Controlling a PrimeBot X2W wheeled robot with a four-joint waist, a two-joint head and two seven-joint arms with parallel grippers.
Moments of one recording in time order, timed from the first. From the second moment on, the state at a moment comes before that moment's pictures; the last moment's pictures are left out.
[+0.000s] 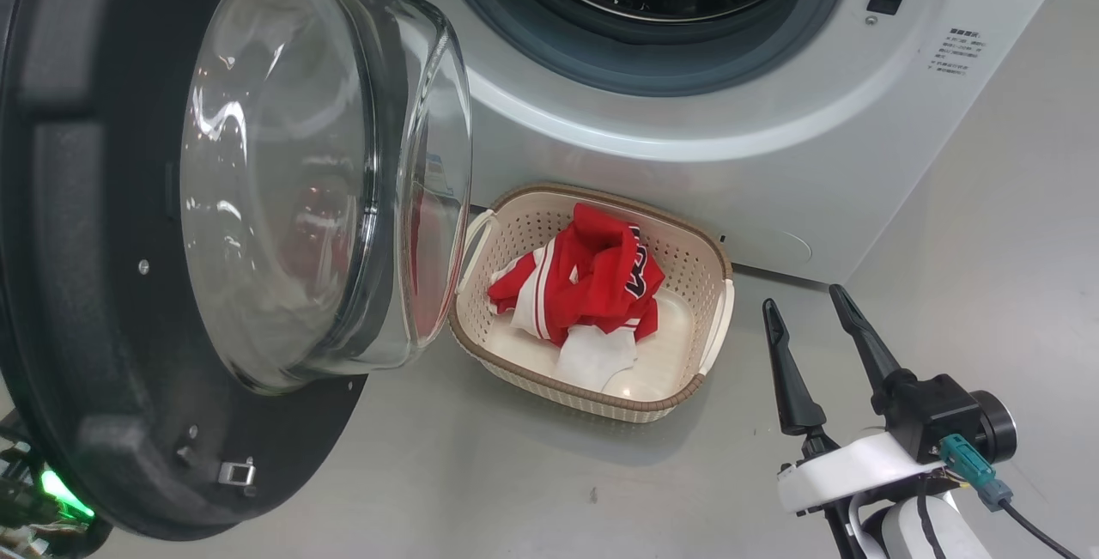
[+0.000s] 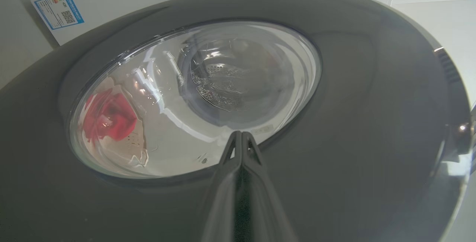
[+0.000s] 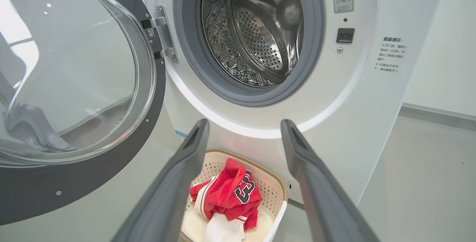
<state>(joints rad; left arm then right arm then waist) -0.01 0.36 0.18 0.00 -2.06 -0.12 0.67 -0.01 -0.06 0.23 0.09 0.21 -0.01 -0.26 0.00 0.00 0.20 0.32</state>
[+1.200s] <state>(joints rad) 0.07 0.30 0.18 -0.29 -2.05 -0.12 0.81 -0.07 -0.05 0.27 0.07 0.23 -0.01 -0.26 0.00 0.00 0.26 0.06</state>
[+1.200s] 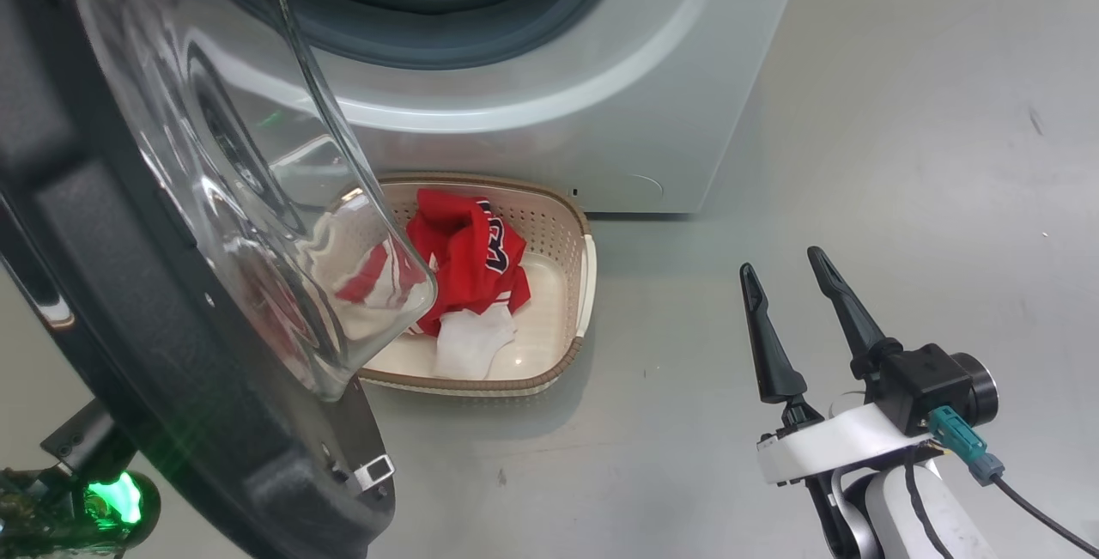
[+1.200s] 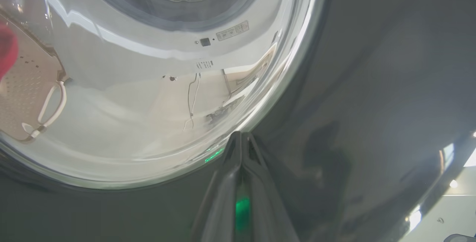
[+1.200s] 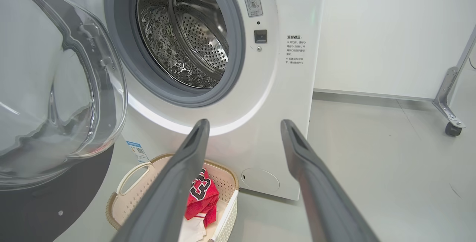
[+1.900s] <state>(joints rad) 0.00 0.29 0.20 -0.33 -2.04 -0.12 0.81 -0.13 -0.05 0.33 0.01 0.32 -0.05 -0.26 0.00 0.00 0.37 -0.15</state>
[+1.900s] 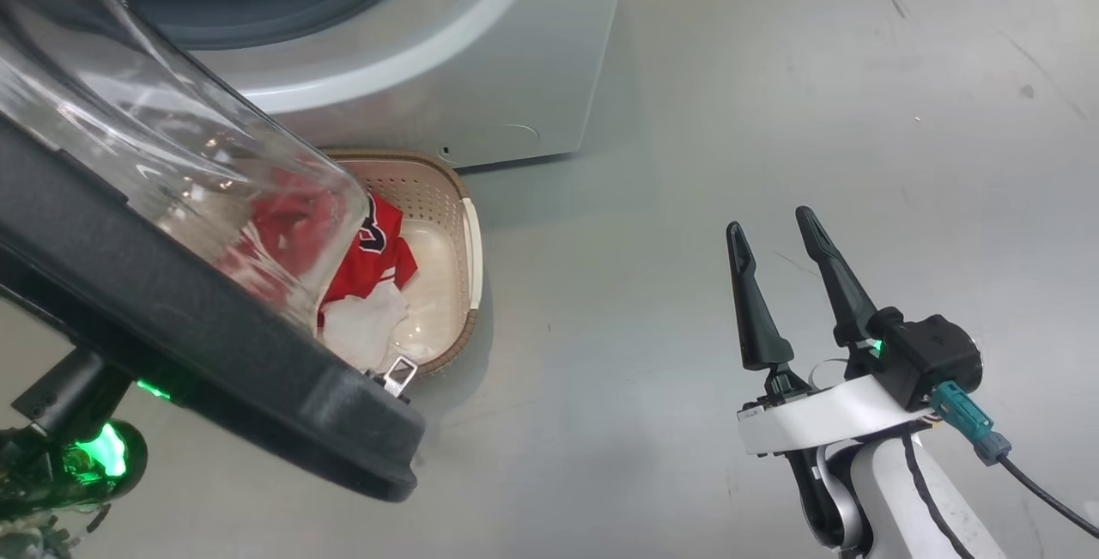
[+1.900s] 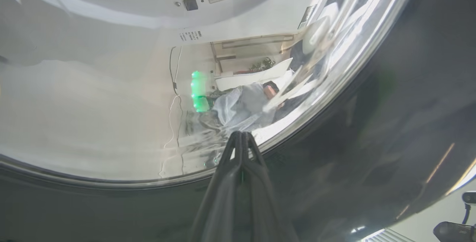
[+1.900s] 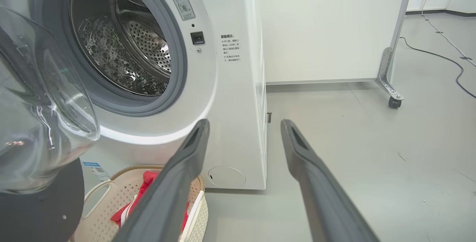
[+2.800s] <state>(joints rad) -0.29 0.28 0.19 -0.21 -1.97 -0.08 0.68 -0.18 -0.05 0.38 -0.01 0.39 -0.07 -0.26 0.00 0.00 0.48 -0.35</state>
